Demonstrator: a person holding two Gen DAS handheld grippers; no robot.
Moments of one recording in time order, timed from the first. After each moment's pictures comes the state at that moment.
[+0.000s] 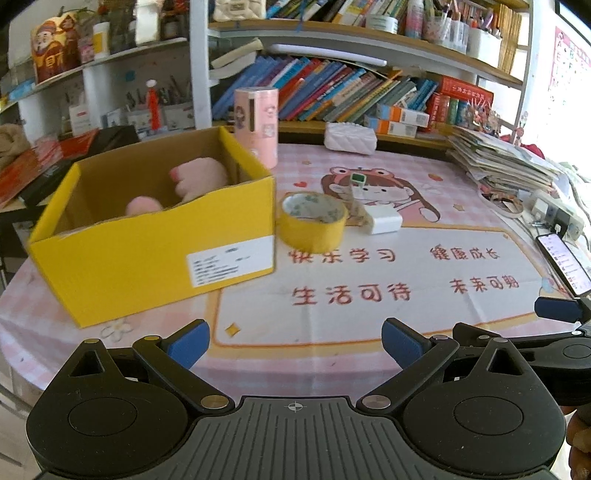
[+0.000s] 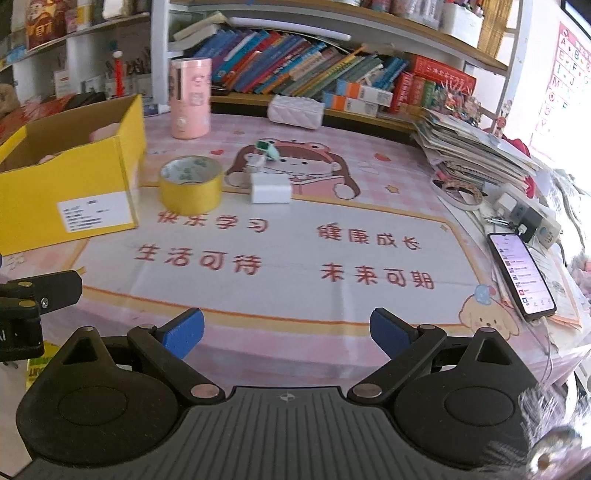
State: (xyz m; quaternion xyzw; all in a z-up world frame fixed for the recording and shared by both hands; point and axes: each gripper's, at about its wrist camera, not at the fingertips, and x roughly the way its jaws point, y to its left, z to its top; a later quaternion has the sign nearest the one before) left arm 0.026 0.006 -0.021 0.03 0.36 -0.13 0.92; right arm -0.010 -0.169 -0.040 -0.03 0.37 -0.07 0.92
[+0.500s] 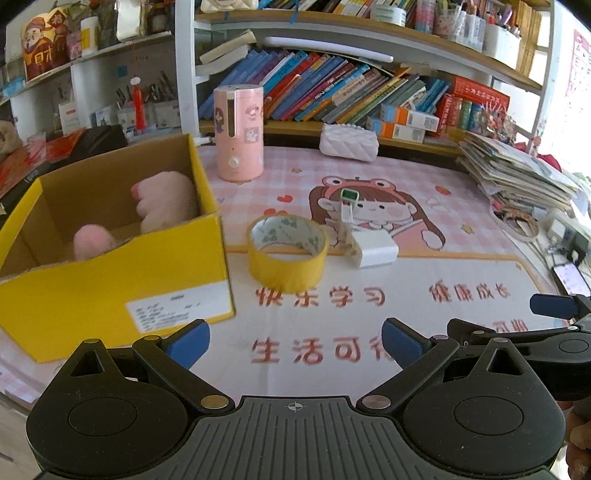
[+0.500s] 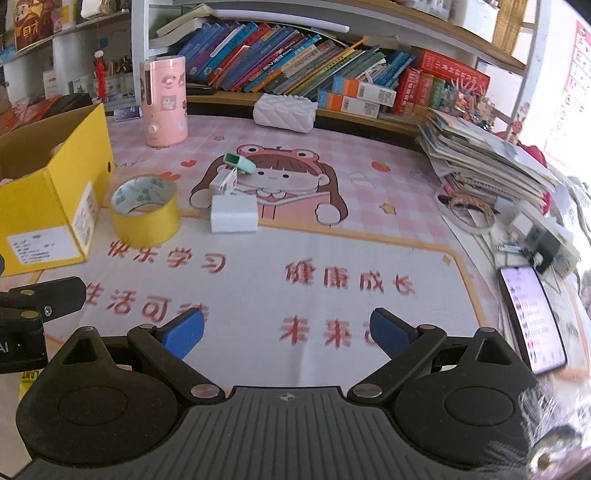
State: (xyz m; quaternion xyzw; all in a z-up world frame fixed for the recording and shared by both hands) left arm 0.085 -0.048 -0.024 0.02 0.37 -0.11 0.92; right arm 0.066 -0.221 -0.039 -0.03 0.38 -0.05 0.92
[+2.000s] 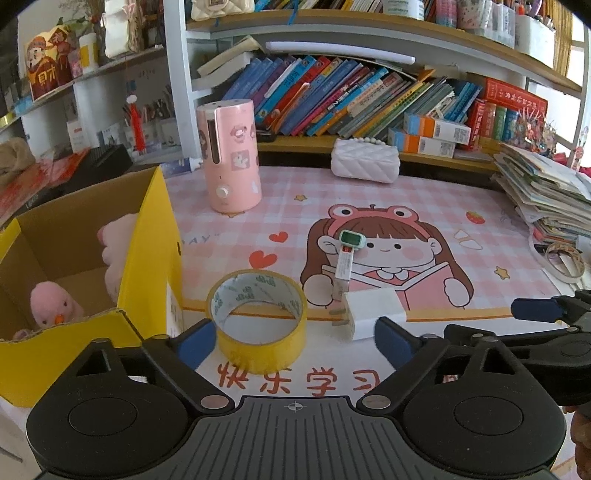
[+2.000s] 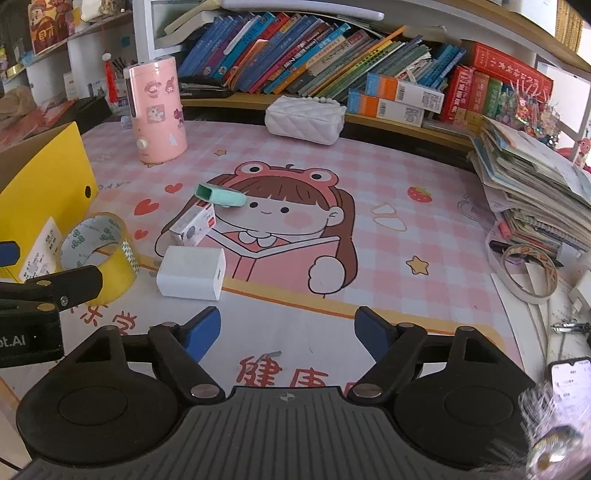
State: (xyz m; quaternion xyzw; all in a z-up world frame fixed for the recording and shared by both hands) left arm 0.155 -0.116 -0.030 0.03 0.35 -0.05 0.93; right arm 0.169 -0.286 -0.054 -0.03 0.39 0.06 0.92
